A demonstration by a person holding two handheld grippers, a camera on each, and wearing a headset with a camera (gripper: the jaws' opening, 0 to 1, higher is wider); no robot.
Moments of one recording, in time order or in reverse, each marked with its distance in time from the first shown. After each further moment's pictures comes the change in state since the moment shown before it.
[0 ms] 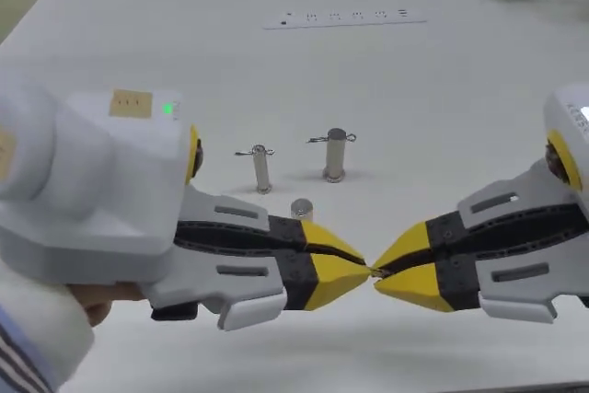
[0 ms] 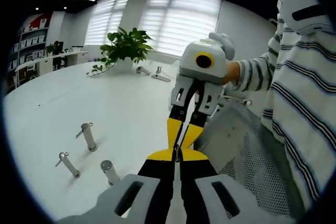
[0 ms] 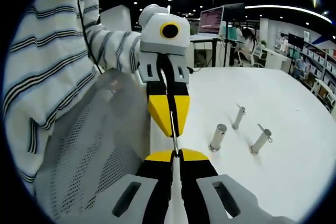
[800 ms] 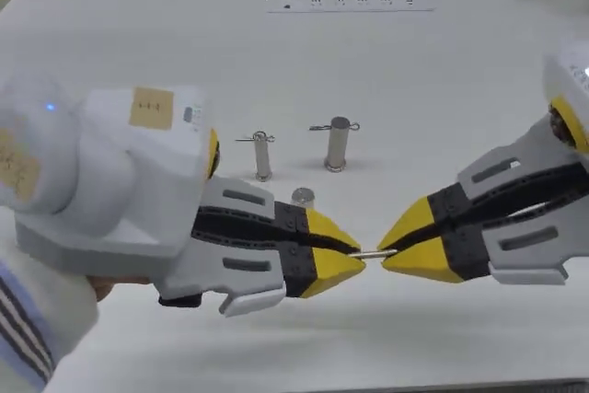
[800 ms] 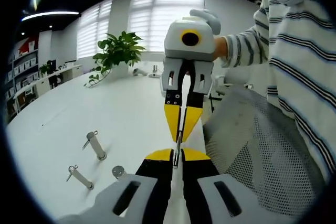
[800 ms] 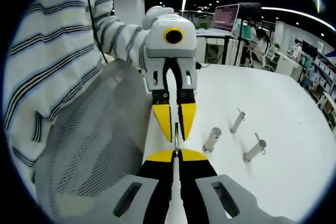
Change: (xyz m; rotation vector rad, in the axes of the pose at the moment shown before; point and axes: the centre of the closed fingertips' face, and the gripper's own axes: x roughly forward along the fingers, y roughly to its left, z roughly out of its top) left arm 0.003 0.027 -0.008 0.169 -0.004 0.082; right arm -0.006 -0.020 0.004 -0.104 0.084 0.051
